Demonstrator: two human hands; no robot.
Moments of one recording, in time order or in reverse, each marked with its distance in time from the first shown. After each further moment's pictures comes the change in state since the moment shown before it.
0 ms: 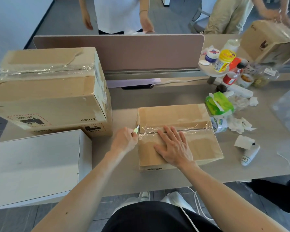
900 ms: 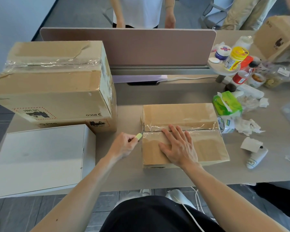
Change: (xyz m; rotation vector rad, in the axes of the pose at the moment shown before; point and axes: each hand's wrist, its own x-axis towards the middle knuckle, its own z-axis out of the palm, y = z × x) left_hand -0.024 -0.032 0.005 -0.362 -0.130 0.013; right_hand 0.000 0.001 0.002 0.006 0.044 0.001
